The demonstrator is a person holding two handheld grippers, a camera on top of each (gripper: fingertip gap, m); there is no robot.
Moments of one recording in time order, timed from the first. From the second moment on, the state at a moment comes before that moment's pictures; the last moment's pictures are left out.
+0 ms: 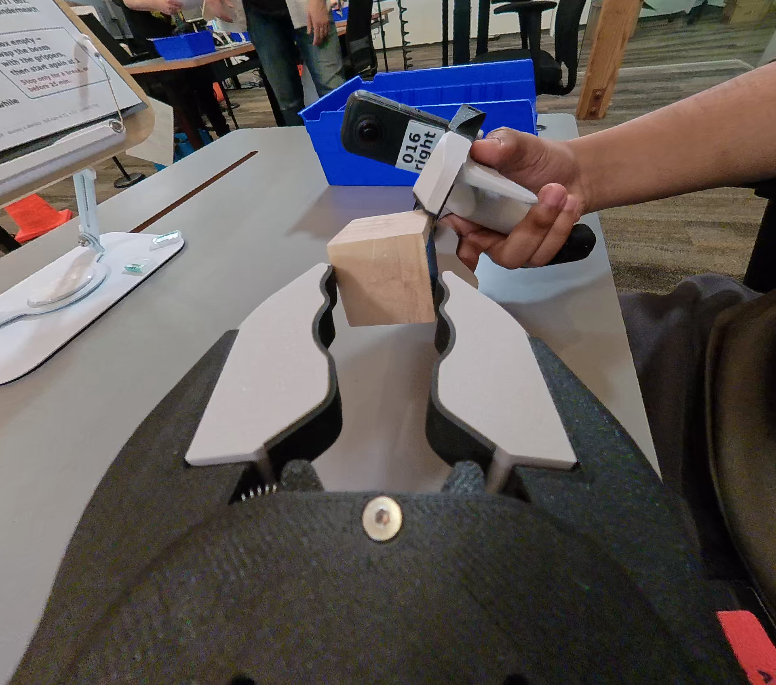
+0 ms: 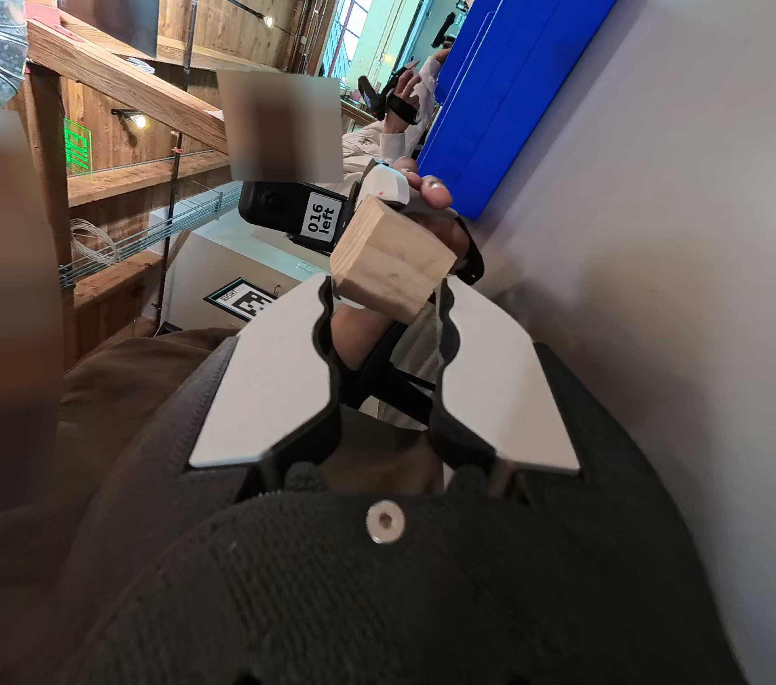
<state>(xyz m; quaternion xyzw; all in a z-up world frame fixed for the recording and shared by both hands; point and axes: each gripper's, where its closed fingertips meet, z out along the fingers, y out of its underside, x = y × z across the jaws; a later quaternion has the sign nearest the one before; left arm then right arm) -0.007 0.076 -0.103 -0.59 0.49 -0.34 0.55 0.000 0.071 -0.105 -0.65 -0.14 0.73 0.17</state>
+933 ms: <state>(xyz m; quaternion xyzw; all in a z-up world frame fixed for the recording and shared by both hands) -0.022 0.094 -0.085 -0.61 0.39 -0.41 0.56 0.010 0.088 -0.103 -0.66 -0.13 0.71 0.23</state>
